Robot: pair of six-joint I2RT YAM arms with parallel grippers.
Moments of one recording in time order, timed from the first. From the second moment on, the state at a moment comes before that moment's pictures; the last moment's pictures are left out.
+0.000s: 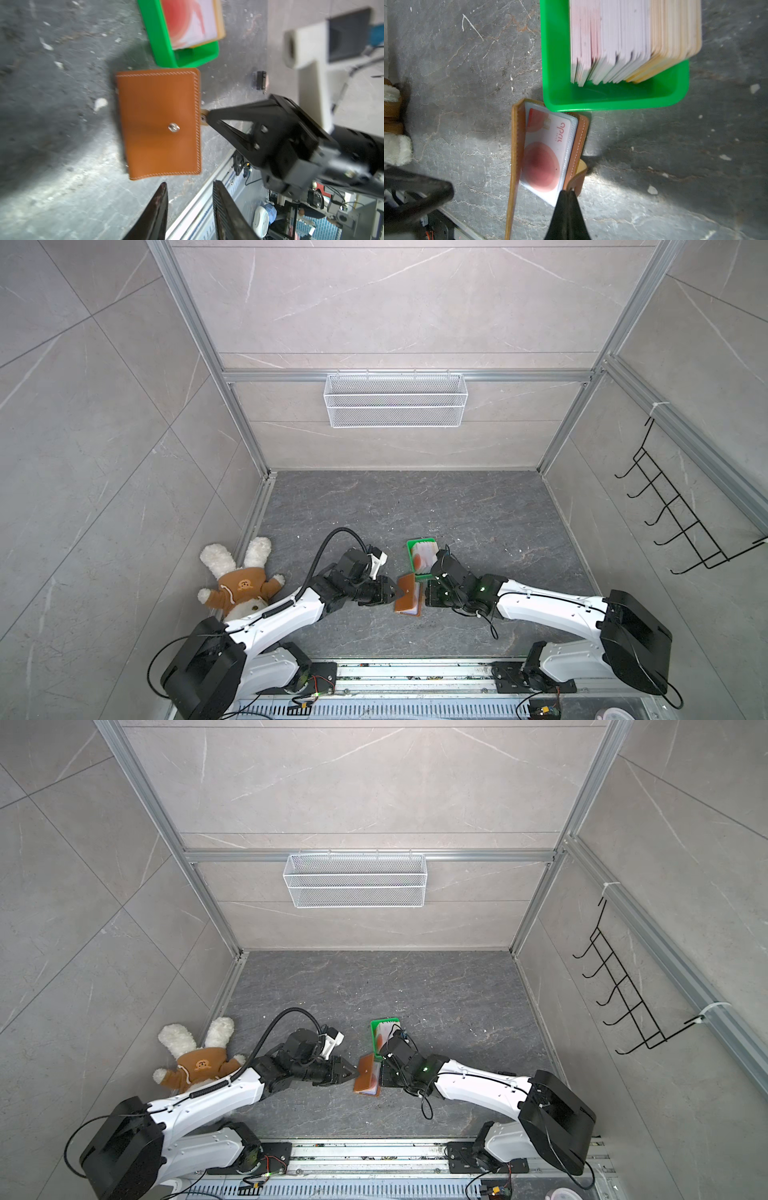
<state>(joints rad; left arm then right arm) -0.70 1.22 0.56 -0.15 0.55 -0.77 0.92 1.36 0.70 -0.31 0.03 0.89</state>
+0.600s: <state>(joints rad) -0.69 1.58 0.73 -0.18 0.54 -0.65 0.92 1.36 0.70 -0.31 0.04 0.91</state>
